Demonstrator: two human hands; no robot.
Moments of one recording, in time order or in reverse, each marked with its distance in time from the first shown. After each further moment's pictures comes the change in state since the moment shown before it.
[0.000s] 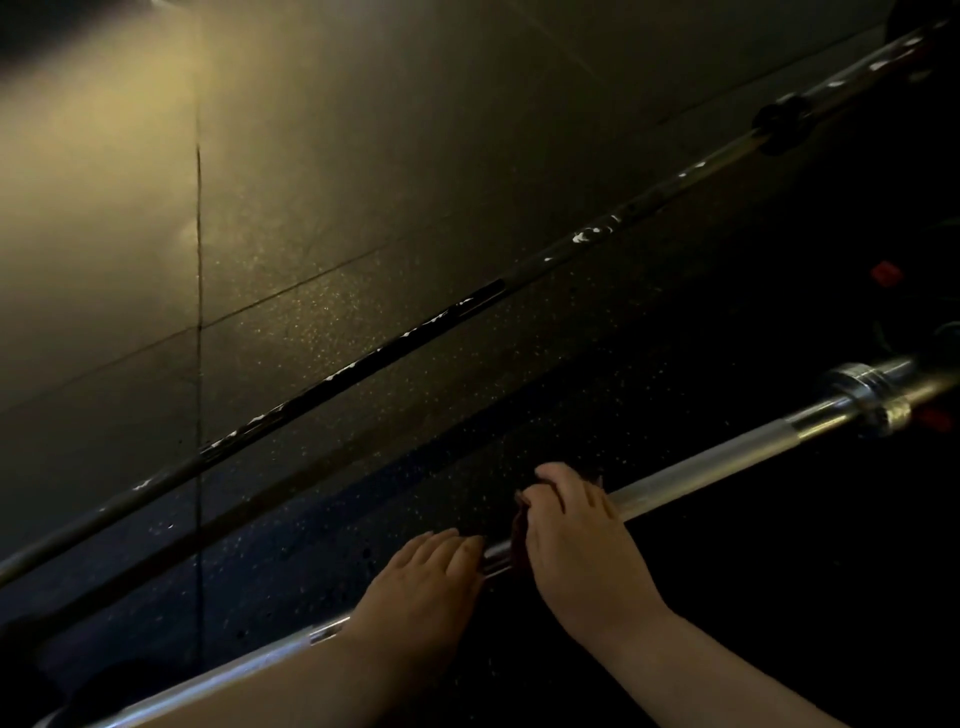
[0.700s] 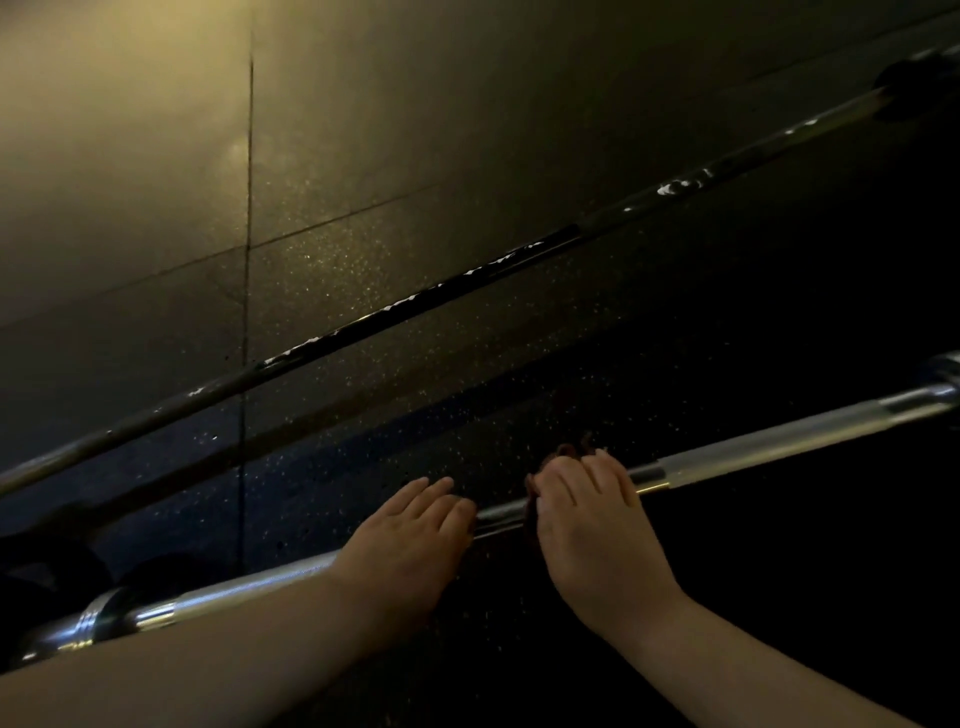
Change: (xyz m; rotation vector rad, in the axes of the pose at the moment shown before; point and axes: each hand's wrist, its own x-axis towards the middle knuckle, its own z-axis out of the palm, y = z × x) left_hand -0.040 -0.054 0.035 0.197 0.208 0.062; right_hand -0.019 -0.021 0.029 -0.166 -0.016 -0.251
